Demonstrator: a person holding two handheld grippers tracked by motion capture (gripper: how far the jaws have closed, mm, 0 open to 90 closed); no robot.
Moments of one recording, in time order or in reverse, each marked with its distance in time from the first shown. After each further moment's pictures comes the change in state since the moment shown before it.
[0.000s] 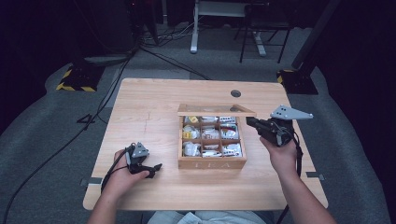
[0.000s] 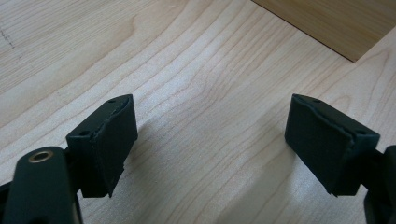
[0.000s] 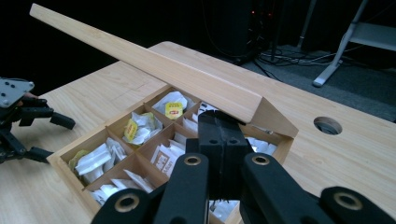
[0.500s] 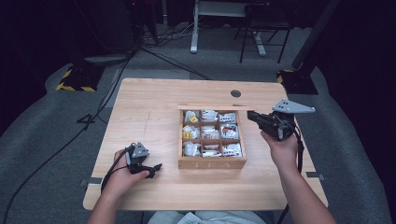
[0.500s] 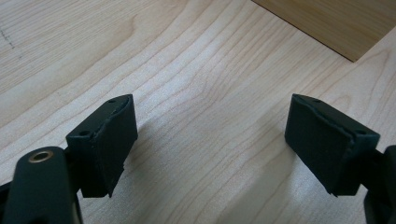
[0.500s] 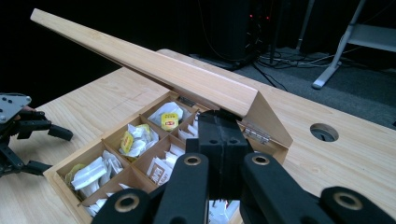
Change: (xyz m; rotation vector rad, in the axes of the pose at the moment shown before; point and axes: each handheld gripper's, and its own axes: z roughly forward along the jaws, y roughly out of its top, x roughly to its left) left arm 0.000 0.000 0.000 0.001 0.001 0.004; right arm -0.008 0.012 0.002 -0.013 0.002 0.024
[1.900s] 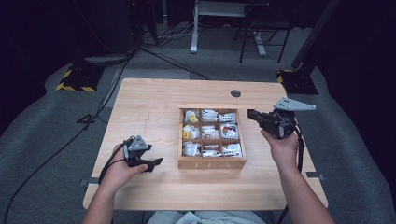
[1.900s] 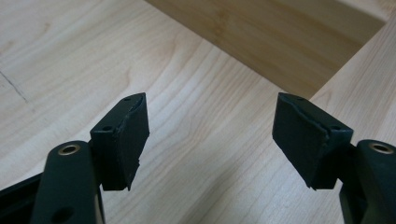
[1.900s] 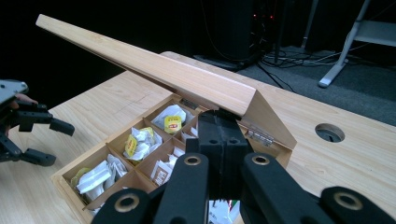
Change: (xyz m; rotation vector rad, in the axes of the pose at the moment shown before) left arm 0.005 0.029 -0.024 -0.066 -0.082 0.026; right arm -0.004 0.002 0.001 -0.005 0.020 0.023
